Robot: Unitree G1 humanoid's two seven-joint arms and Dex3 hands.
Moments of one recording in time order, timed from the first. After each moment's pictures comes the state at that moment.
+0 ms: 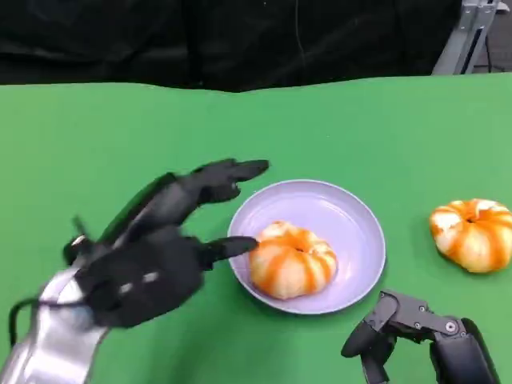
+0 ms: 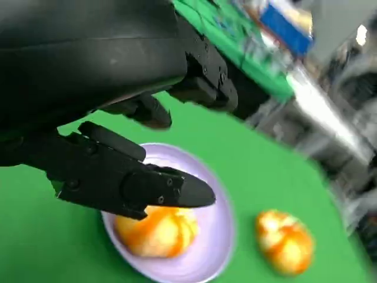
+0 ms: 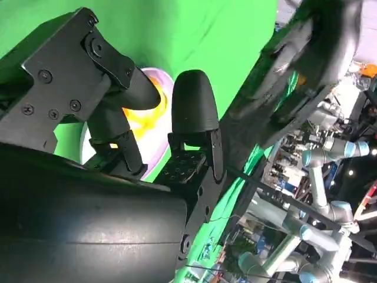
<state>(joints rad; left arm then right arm) -0.16 0.19 -0.14 -0.14 0.22 -0.06 -0.27 0.40 -0.01 0.21 -0.26 -0.33 -0.42 -0.10</state>
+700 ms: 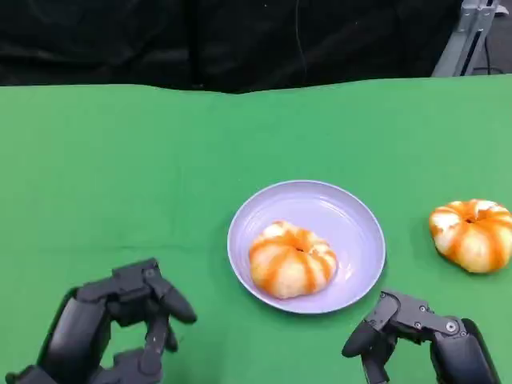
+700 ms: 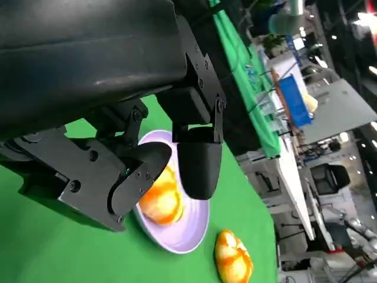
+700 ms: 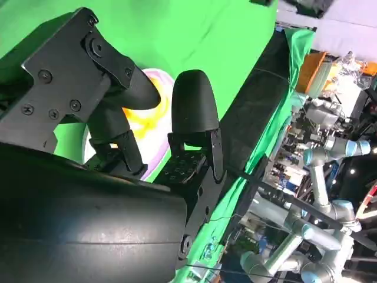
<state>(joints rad) 0.30 0.10 -0.01 -0.23 0.00 -0.32 -0.19 0.40 -0.01 0.21 -0.26 -0.32 -0.41 -0.10</state>
